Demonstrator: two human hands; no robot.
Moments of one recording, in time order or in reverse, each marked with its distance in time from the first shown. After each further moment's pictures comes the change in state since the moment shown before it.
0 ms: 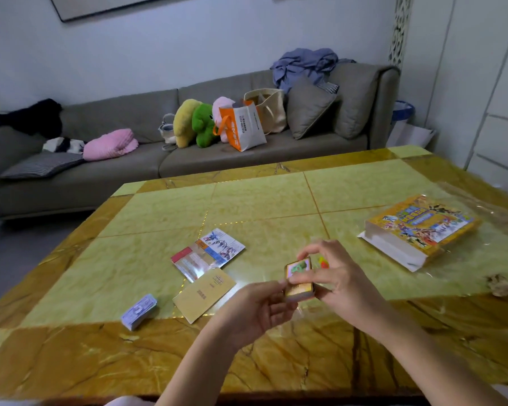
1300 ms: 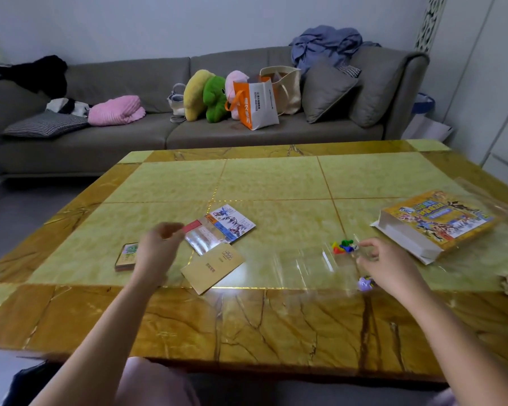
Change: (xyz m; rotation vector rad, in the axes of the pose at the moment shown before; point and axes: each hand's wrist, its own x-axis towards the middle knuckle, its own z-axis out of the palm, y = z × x) left_hand -0.027 0.063 -0.141 0.812 0.962 0.497; right_hand -0.014 0.049 -0.008 -0.184 -0.194 0.974
